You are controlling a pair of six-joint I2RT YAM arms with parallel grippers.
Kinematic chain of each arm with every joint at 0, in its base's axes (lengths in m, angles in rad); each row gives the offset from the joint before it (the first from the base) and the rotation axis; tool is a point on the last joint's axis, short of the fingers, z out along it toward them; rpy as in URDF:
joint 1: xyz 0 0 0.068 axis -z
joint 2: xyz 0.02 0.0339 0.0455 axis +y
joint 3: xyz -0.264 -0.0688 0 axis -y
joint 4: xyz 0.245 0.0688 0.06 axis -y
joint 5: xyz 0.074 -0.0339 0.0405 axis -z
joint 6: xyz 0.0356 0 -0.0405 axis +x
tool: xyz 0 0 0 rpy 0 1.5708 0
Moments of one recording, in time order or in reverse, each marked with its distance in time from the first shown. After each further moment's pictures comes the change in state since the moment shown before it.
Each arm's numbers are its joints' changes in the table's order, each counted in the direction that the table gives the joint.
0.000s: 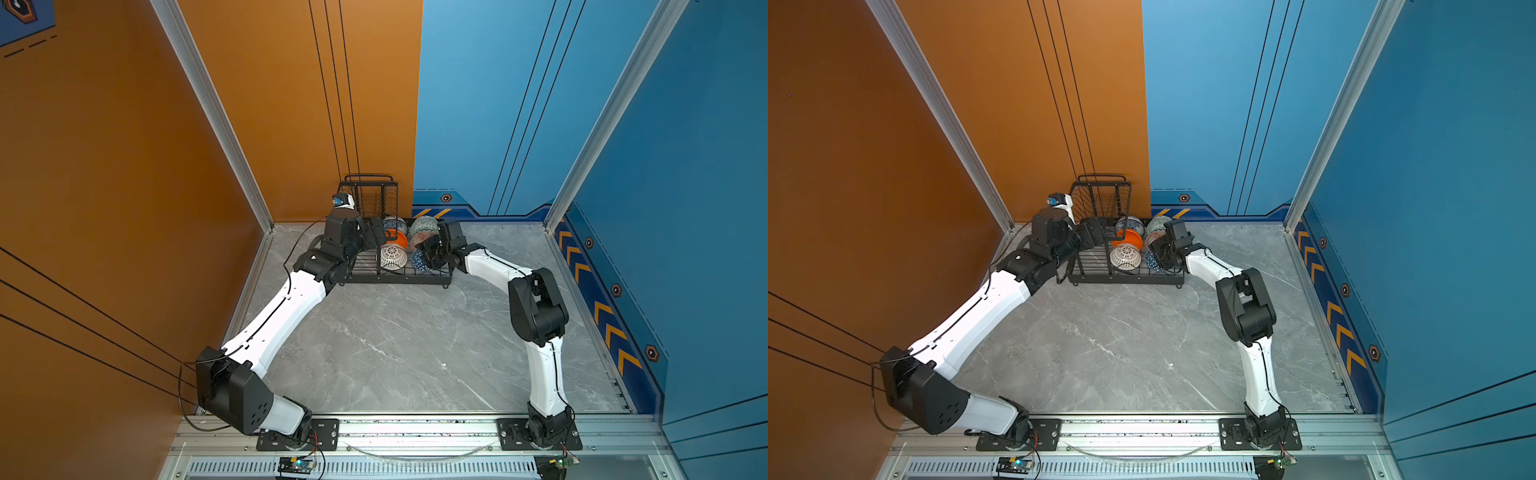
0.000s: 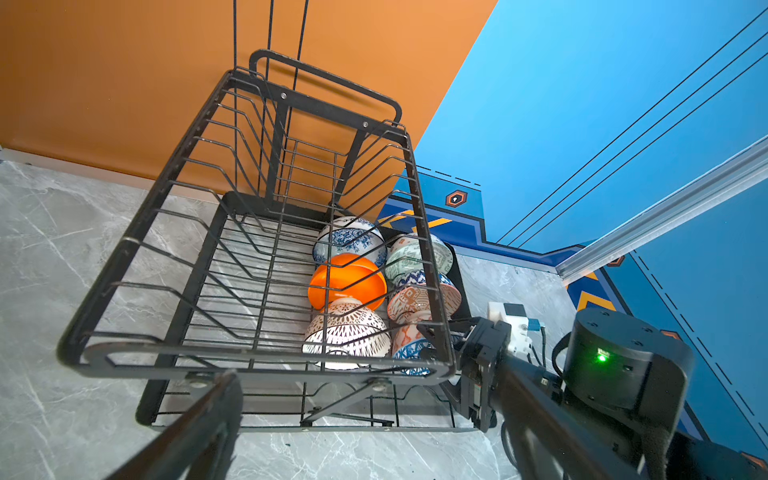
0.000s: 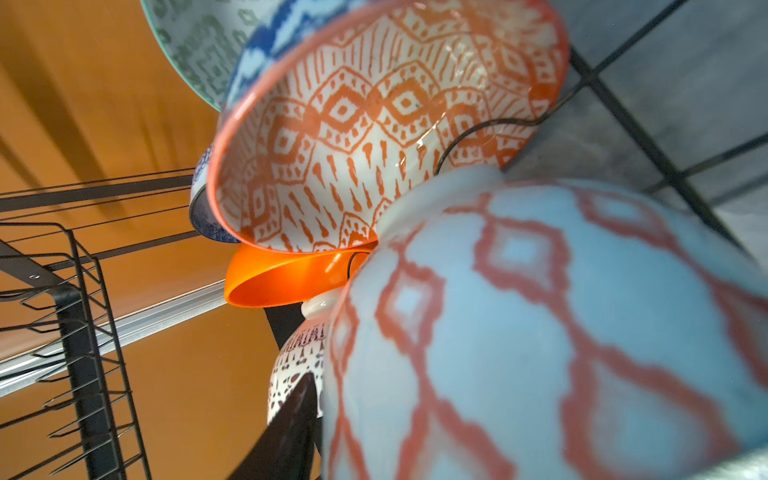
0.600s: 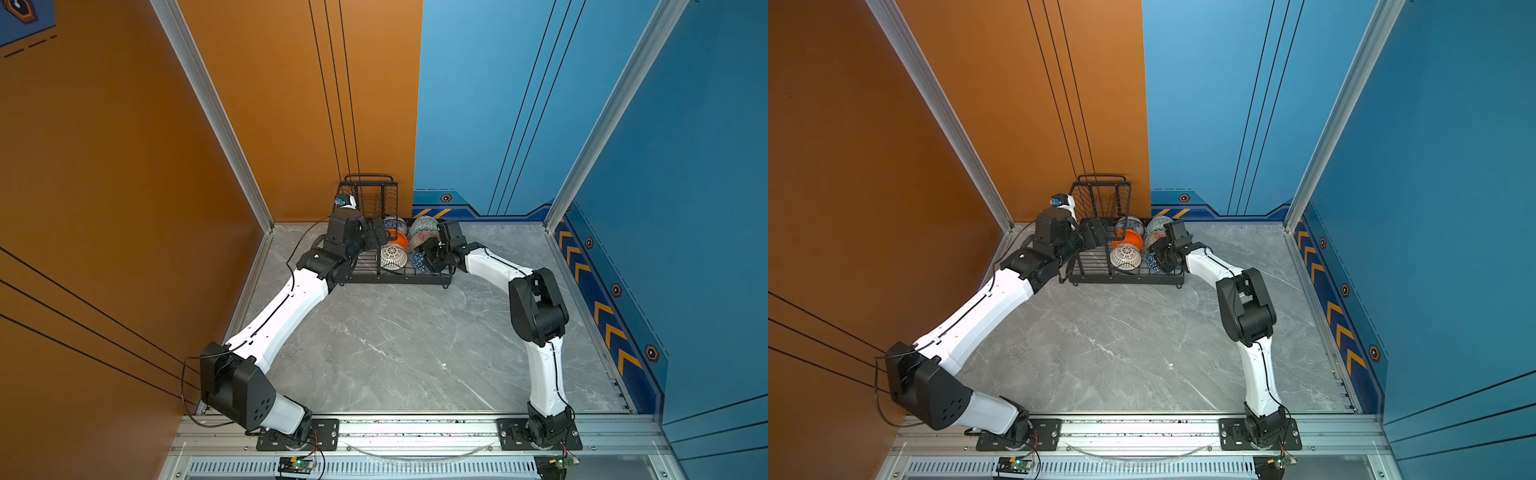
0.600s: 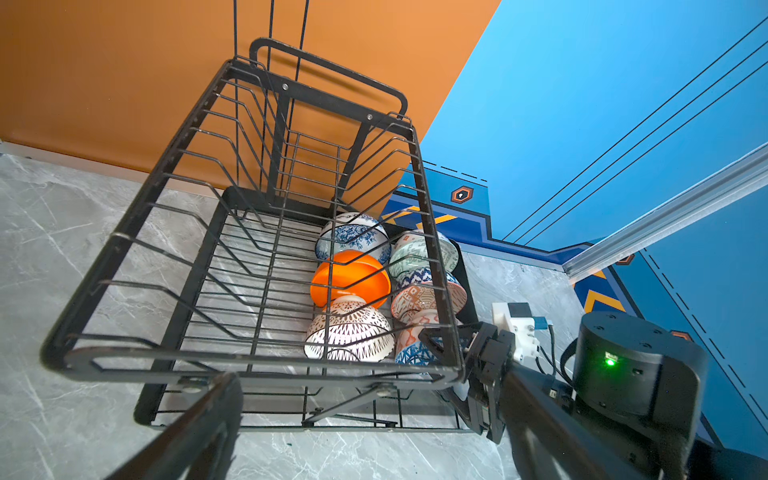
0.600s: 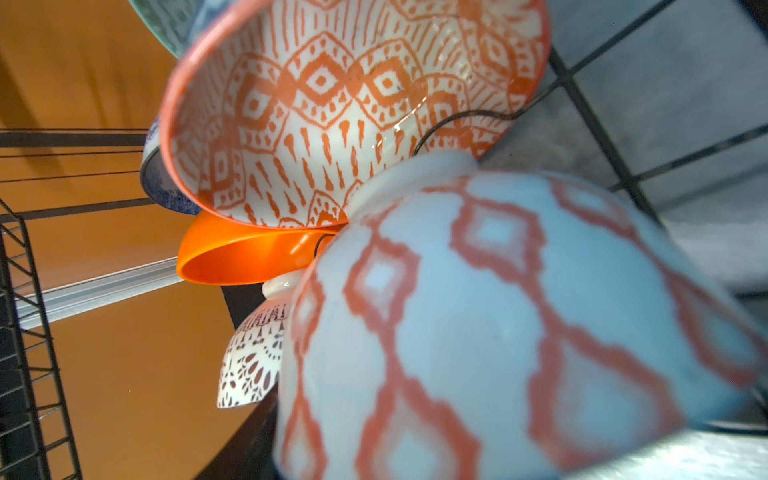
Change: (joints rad) left arm 0.000 0.018 0.005 0.000 -0.011 -0.003; right arm 0.000 -0.009 0.009 -0.104 -0.010 -0.148
